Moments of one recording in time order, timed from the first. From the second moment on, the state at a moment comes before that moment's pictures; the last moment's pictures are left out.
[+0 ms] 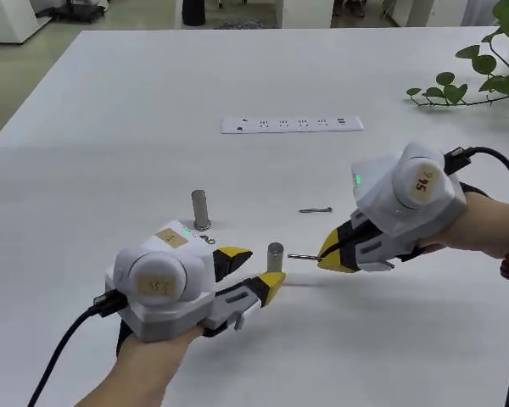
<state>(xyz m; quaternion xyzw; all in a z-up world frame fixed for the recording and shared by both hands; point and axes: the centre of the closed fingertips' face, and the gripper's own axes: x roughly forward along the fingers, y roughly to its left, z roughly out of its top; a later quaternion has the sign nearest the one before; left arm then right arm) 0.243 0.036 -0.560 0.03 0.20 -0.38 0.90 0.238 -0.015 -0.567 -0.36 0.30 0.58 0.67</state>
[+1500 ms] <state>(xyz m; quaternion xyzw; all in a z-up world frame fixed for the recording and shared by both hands) 0.258 0.022 -0.584 0.06 0.22 -0.36 0.90 0.248 0.001 -0.566 -0.39 0.26 0.60 0.65</state>
